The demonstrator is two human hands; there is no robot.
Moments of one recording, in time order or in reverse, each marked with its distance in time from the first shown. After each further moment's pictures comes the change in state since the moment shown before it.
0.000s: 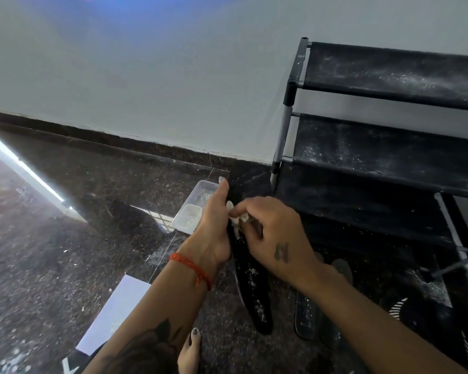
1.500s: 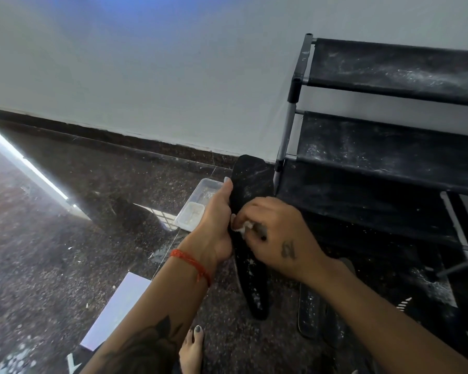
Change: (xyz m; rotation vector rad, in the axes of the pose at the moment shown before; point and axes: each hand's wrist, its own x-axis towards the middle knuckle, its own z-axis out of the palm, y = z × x) left_hand -0.003 0.004 -0.001 0.047 -0.011 -0.037; right_hand 0.001 0.006 -0.003 -0.042 -0.155 -0.070
